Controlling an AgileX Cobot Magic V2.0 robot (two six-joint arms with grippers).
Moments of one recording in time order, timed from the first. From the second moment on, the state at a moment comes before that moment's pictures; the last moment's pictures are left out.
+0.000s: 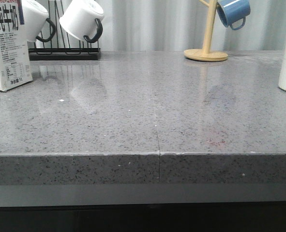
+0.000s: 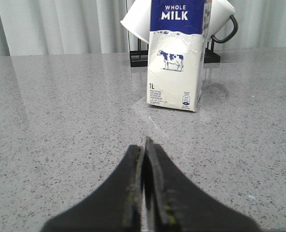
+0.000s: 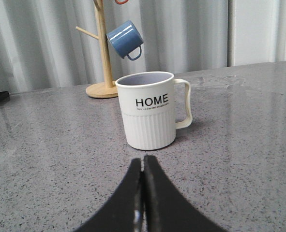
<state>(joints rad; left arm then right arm) -0.03 -0.01 0.00 -0.06 0.12 0.04 -0.04 -0.01 0.03 -0.03 -0.01 0.16</state>
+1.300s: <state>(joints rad) -0.03 -0.01 0.00 -0.06 0.12 0.04 -0.04 0.16 -0.23 -0.04 0.18 0.16</state>
